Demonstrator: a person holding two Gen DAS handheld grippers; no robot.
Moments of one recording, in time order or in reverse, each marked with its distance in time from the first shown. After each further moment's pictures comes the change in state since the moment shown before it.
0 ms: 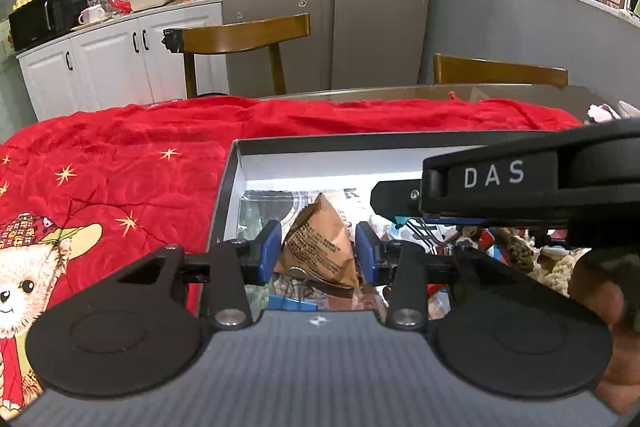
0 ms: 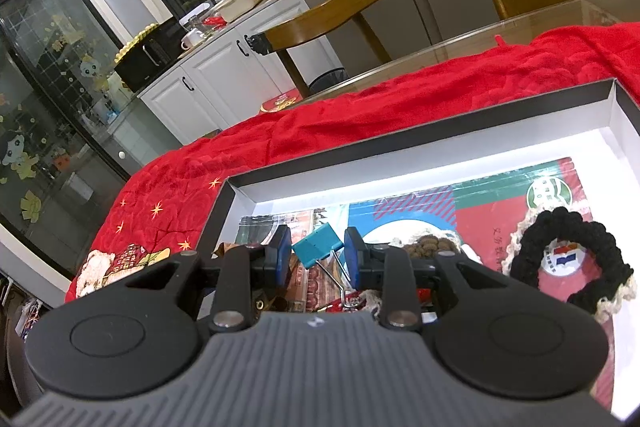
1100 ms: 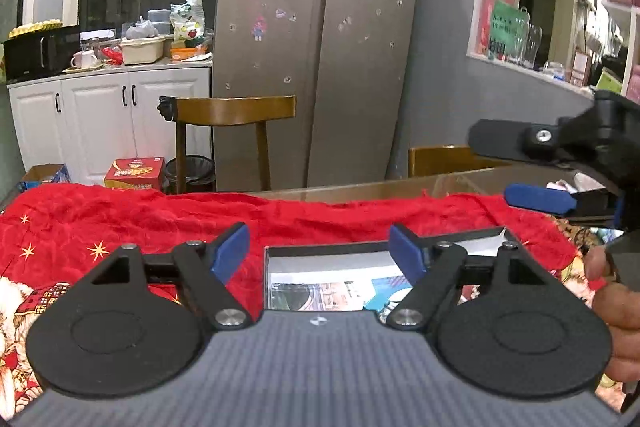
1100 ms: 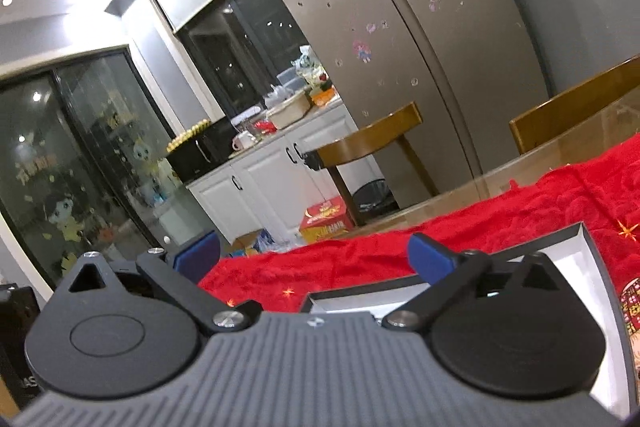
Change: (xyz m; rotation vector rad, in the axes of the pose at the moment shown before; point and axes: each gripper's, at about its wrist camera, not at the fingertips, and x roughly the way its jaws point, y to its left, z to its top) left arm -0.100 0.043 0.043 -0.048 -0.205 -0.104; right arm -0.115 0.026 0.032 -0.032 -0.322 0.150
